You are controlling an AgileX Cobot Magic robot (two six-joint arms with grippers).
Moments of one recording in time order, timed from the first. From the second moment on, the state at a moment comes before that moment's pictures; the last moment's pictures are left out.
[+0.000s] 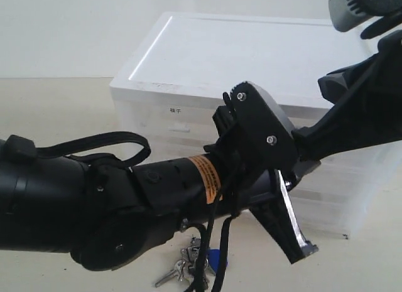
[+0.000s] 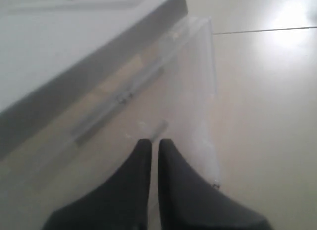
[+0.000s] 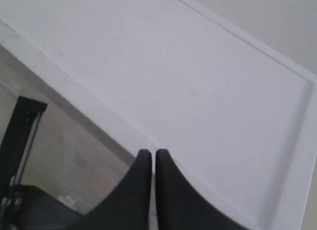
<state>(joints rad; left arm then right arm) -1.04 1.76 -0.86 0.00 -0.52 0.30 1.06 0.95 -0.75 -1.04 0.77 0.97</state>
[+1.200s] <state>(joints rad) -1.13 1.84 -0.79 -0.38 -0.80 0.71 1.06 0.95 -0.75 -1.04 0.77 0.95</state>
